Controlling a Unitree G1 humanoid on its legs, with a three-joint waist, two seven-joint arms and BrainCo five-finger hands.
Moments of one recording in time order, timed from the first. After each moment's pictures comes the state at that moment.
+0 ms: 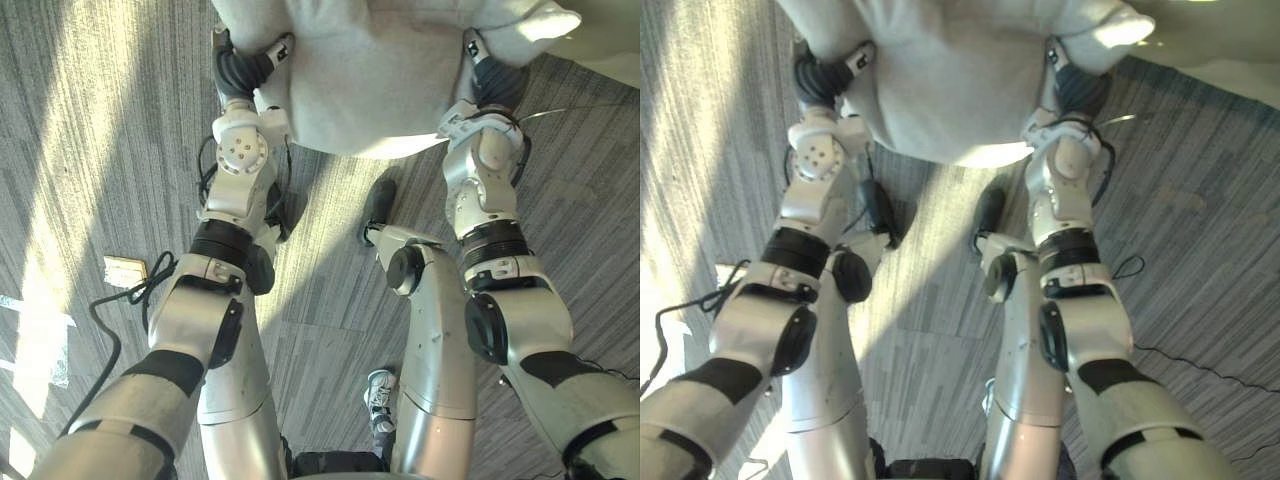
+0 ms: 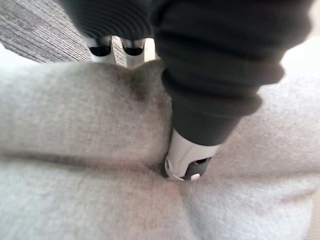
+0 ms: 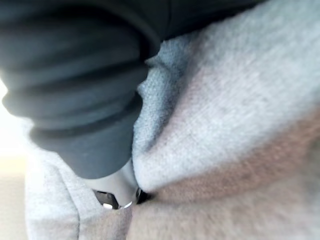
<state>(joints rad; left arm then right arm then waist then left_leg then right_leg) -1.13 0.18 -0.08 0.67 -0.32 -0.21 0.41 -1.16 -0.23 -0.10 0.76 0.46 -0.24 -0.39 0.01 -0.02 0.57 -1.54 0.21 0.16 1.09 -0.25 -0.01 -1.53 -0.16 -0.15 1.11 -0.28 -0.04</state>
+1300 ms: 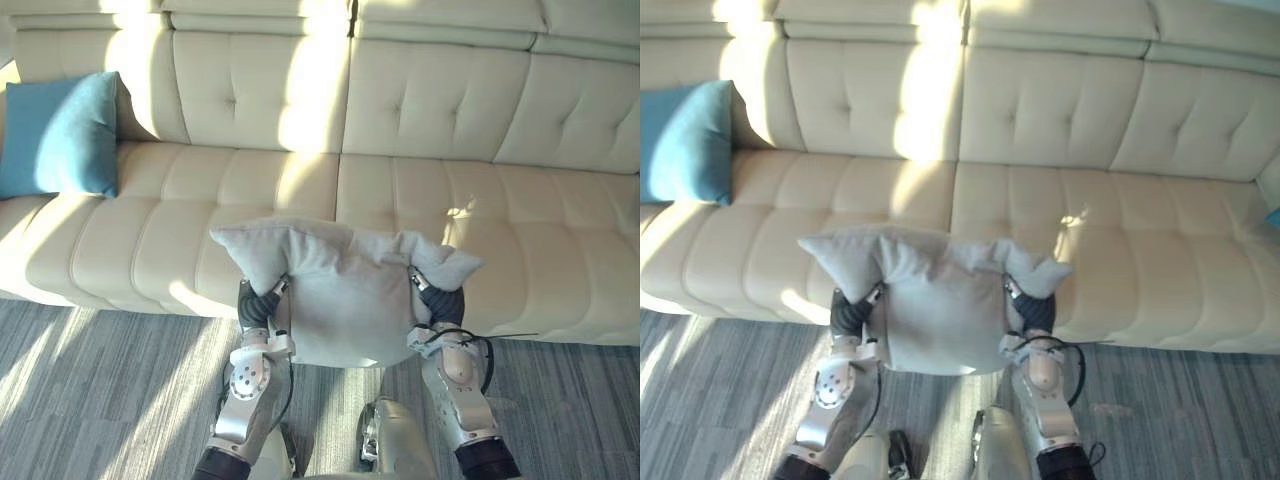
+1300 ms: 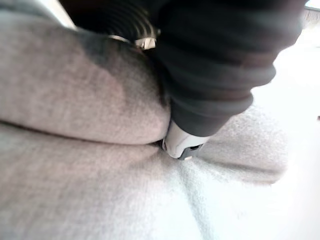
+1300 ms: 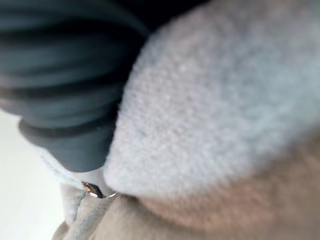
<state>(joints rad) 0.03 0.13 -0.31 0.08 -0.33 -0.28 0.40 -0.03 -0.14 0.15 0.17 0.23 -0.26 -0.27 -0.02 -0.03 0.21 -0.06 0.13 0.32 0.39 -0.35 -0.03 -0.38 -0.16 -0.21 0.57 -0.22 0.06</state>
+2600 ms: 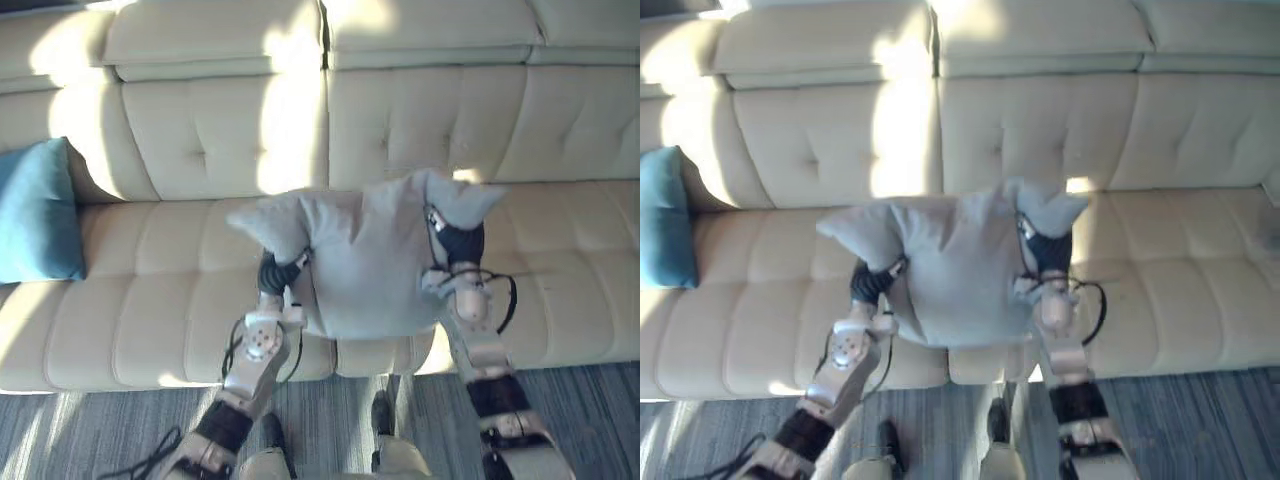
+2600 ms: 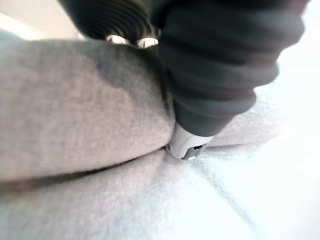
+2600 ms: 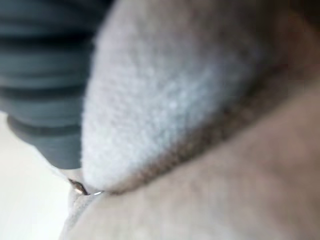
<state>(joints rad) -0.46 0.17 -0.30 0.28 -0.32 -0.27 0.42 -0.62 -0.24 0.06 0.31 0.15 -0.24 -0.34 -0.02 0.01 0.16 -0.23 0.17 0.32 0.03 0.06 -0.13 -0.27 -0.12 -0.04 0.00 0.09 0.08</state>
